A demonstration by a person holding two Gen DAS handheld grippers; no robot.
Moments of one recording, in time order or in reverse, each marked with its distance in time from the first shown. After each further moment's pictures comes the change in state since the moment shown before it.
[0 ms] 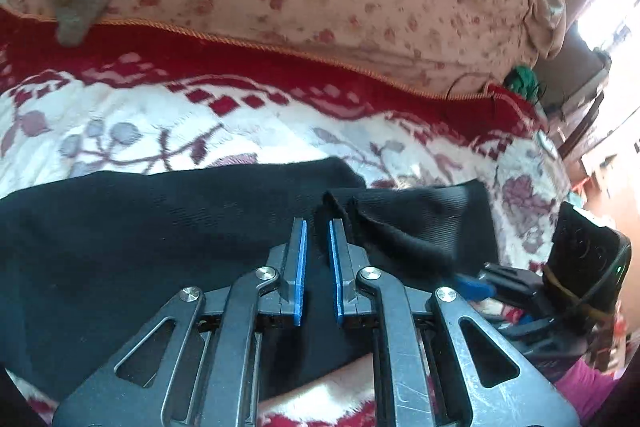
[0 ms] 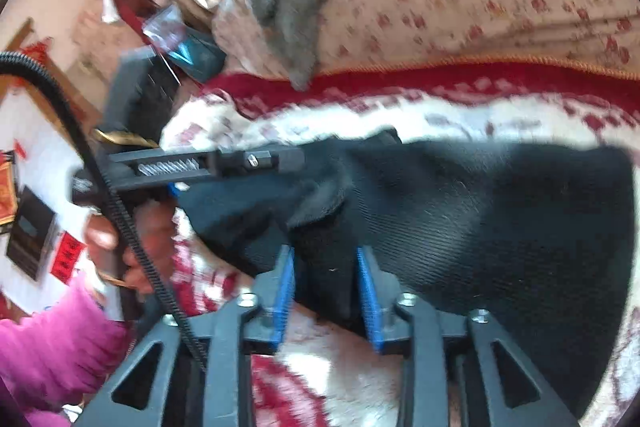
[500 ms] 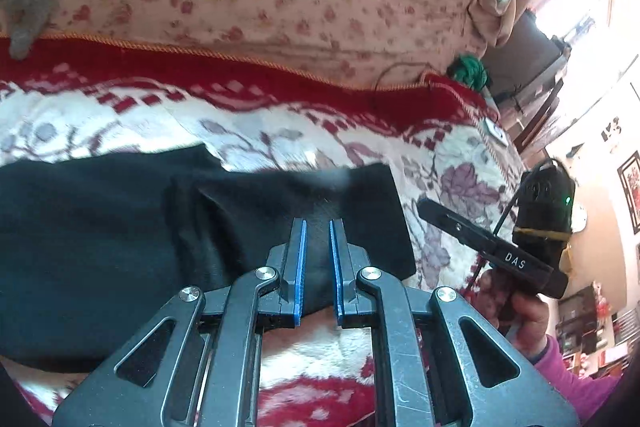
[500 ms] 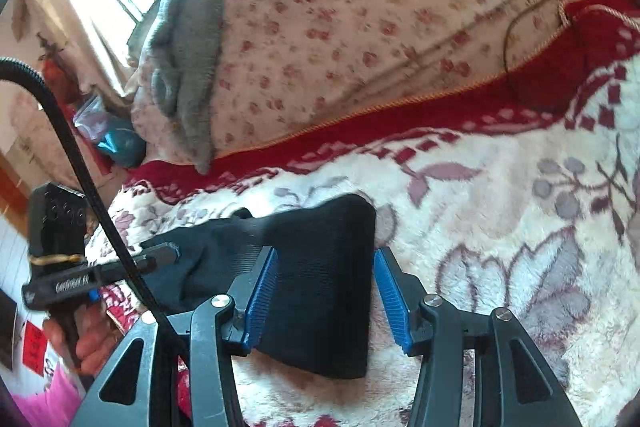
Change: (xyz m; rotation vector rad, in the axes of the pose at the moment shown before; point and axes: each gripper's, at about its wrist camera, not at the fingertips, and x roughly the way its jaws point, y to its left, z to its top) left arm 0.012 -0.084 -0.018 0.049 0.011 -0.135; right arm -0.104 -0.068 -0.005 0.223 -0.189 -0.284
